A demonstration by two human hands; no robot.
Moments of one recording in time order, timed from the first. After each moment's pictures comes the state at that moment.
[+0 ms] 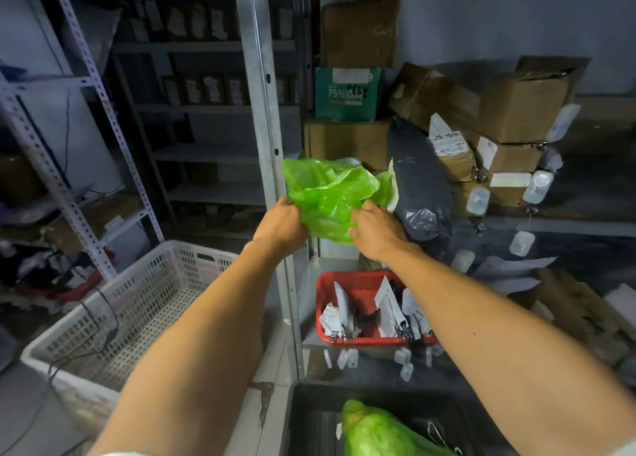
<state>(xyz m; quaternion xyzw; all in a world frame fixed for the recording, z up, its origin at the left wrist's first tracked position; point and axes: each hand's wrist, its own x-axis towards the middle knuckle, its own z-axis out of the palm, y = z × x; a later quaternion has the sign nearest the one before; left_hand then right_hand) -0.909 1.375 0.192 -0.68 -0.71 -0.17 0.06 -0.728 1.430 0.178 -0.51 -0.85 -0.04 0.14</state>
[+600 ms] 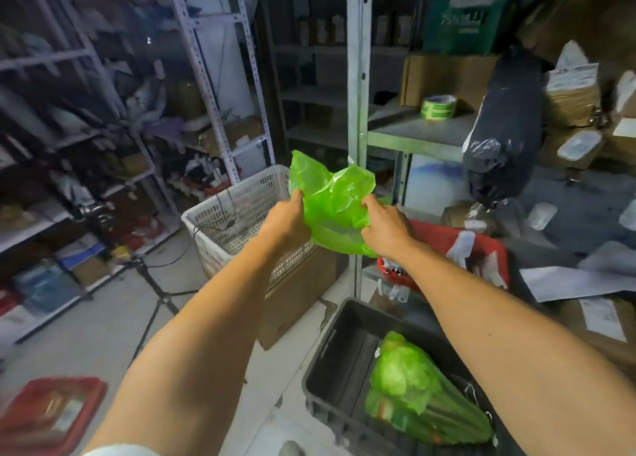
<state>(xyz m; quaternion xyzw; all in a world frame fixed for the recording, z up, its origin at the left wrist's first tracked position) -0.877 1.177 0.120 -0.46 -0.87 -0.16 -0.02 -0.725 1.306 0.100 -0.35 -0.91 0.14 0.15</state>
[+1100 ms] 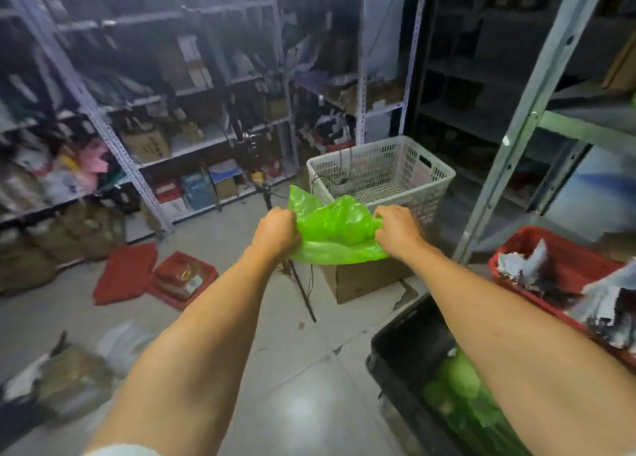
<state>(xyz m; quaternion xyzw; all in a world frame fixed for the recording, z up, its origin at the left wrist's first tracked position) -0.908 0.931 0.065 -0.19 -0.97 -0.12 -0.01 -0.818 1.143 0.064 -0.17 -0.97 0.18 0.07</state>
